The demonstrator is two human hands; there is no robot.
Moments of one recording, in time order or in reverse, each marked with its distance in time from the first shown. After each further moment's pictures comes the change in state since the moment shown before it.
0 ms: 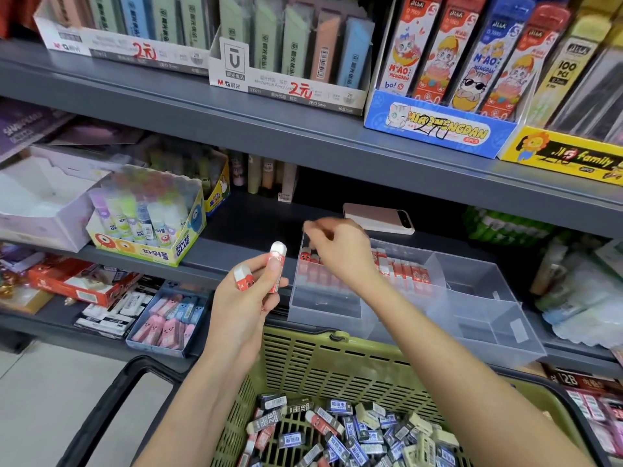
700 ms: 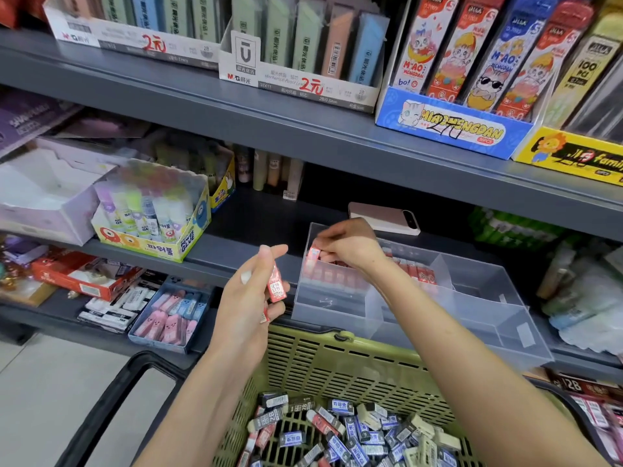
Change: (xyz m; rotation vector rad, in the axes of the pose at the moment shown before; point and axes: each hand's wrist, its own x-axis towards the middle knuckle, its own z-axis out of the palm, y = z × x) left_hand 0.001 0.001 -0.002 -0.030 -0.082 -0.068; right_hand 0.030 0.029 0.006 0.443 -0.201 0.362
